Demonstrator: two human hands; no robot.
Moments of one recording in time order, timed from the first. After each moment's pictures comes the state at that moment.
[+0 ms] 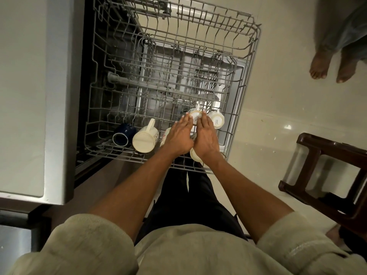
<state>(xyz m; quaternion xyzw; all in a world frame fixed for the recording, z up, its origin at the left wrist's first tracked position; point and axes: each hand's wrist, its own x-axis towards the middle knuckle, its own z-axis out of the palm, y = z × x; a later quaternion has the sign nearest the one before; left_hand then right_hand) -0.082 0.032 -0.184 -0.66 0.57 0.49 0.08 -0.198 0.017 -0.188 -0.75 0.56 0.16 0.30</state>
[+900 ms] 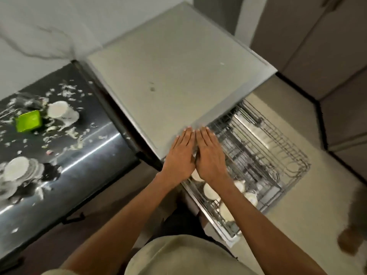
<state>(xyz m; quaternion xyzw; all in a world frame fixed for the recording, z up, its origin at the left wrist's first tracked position) 0.027 0.163 0.036 -0.88 0.42 0.14 -0.13 -0.045 0.059 0.025 -0.96 0.19 -0.05 0.20</state>
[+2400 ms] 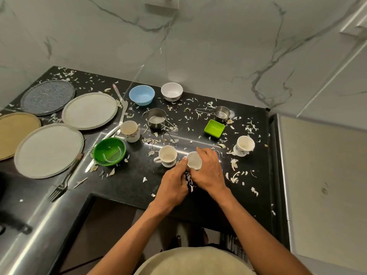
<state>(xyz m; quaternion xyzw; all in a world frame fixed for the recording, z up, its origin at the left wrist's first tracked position) 0.127 0.581 0.074 -0.89 -0.07 -0.08 -0.45 0.211 0.457 0.077 -0.93 -0.20 0.02 0.31</state>
